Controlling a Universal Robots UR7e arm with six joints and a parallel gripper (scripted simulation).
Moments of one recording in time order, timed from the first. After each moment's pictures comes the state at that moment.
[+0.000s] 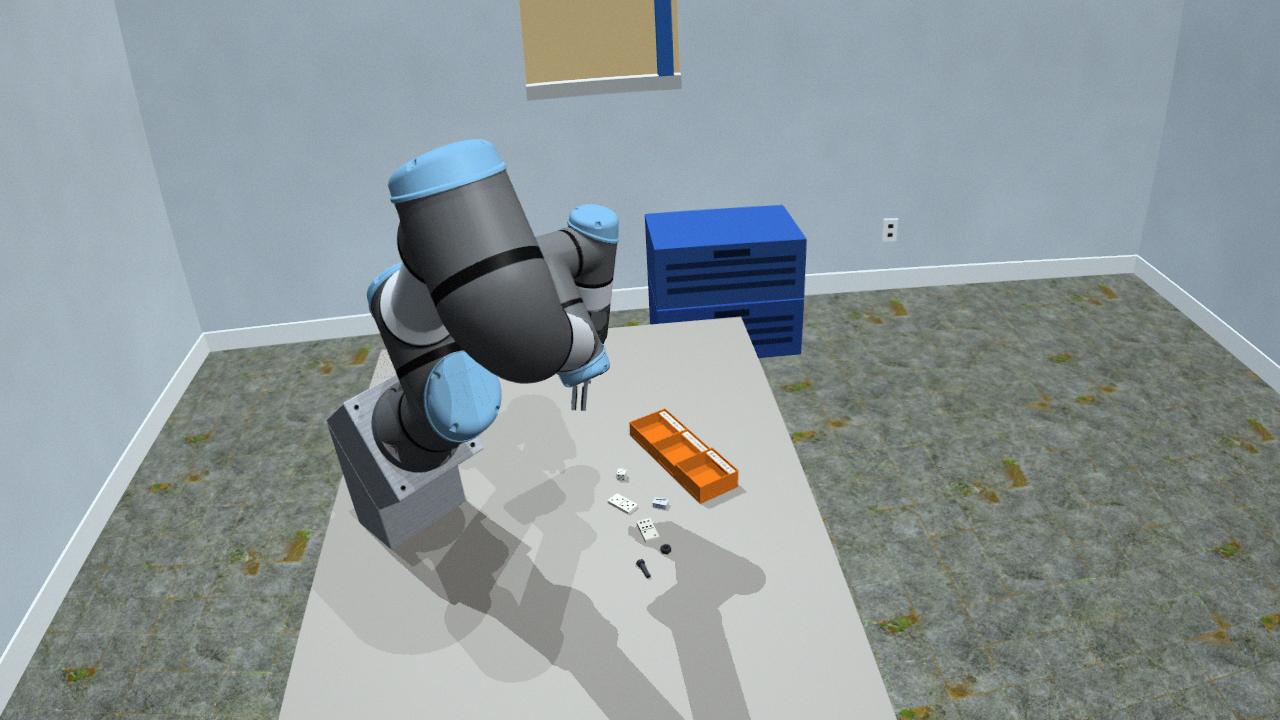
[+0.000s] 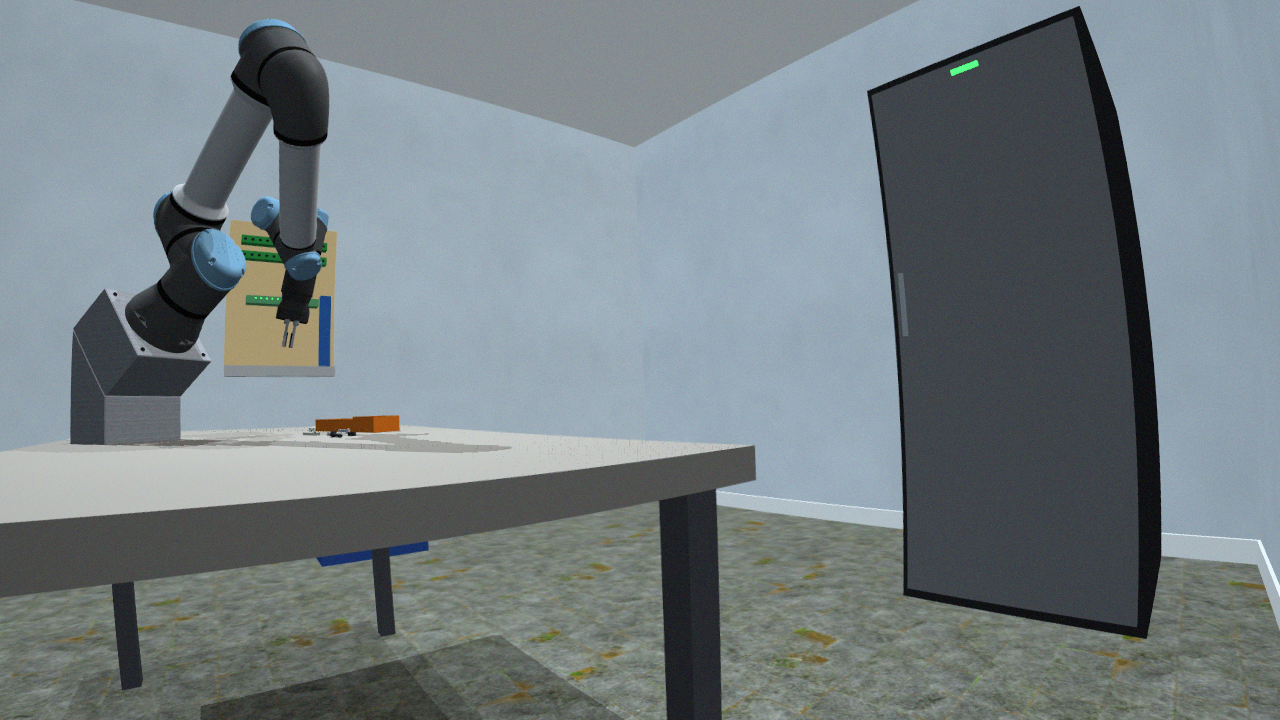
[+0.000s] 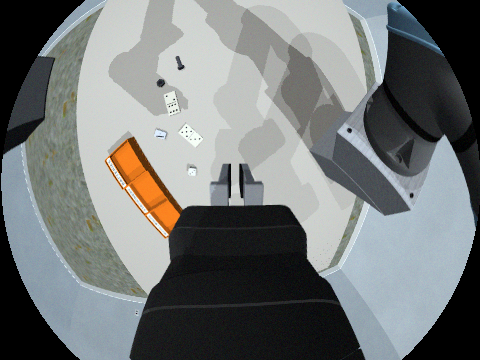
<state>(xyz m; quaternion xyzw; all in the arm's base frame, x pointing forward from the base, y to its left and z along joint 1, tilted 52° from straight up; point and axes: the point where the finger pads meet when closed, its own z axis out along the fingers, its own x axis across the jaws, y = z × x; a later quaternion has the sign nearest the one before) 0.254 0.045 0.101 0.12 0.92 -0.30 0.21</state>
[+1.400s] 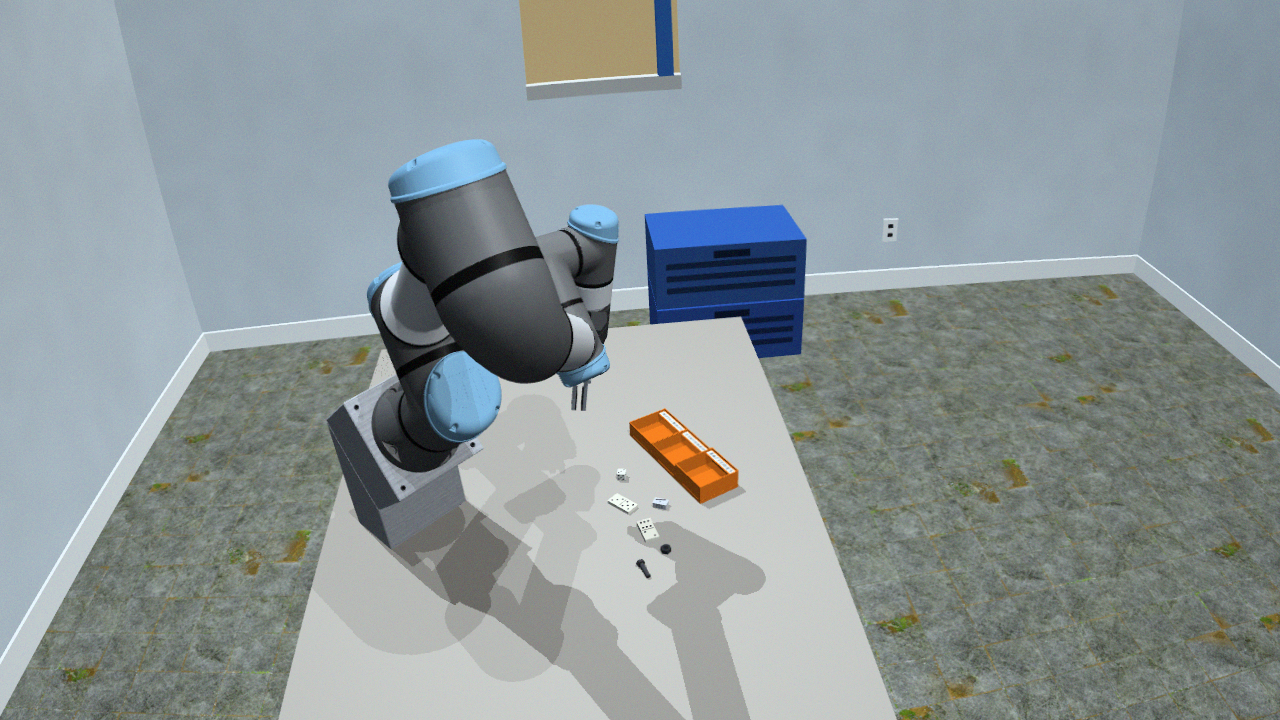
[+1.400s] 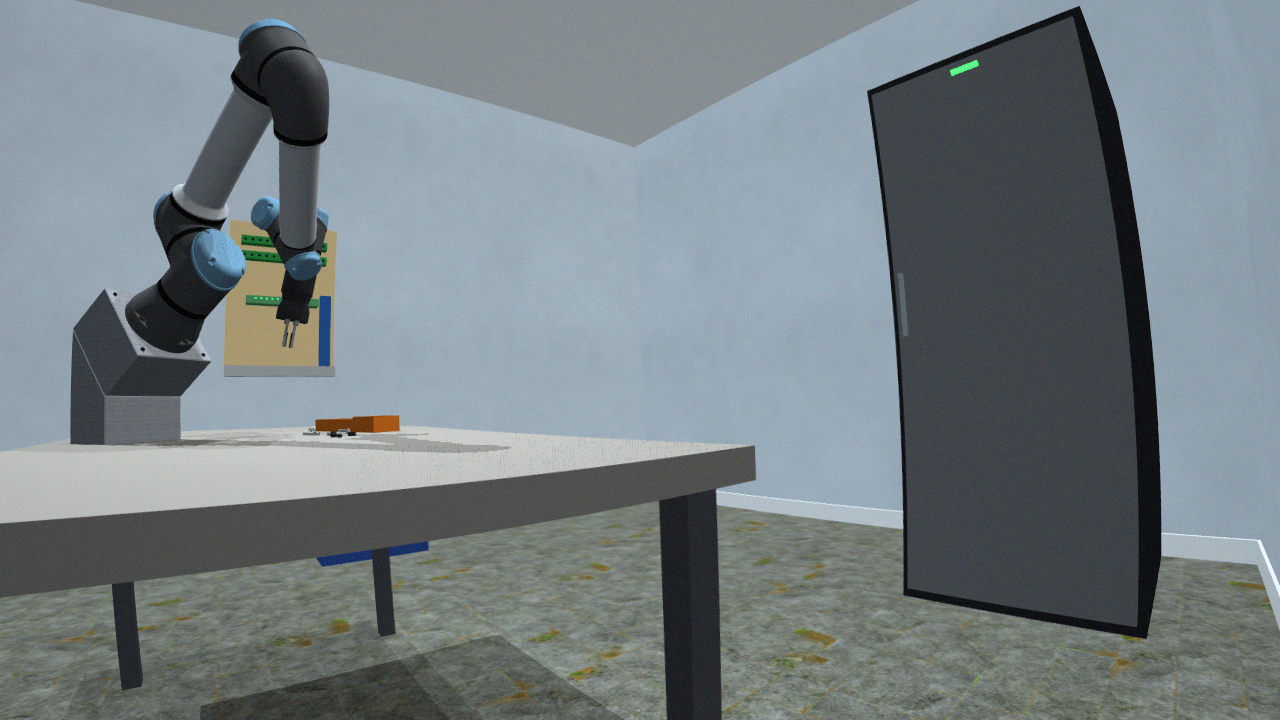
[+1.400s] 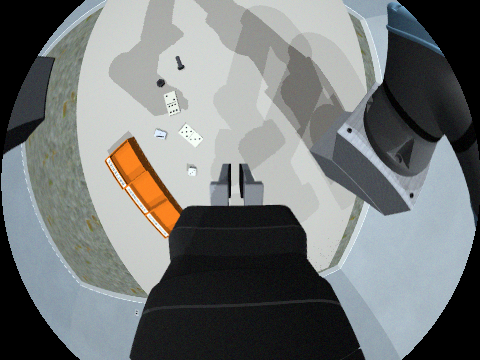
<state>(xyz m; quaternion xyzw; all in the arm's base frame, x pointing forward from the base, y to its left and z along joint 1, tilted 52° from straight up) 0.254 0.045 0.101 0.12 0.92 -0.30 0.21</state>
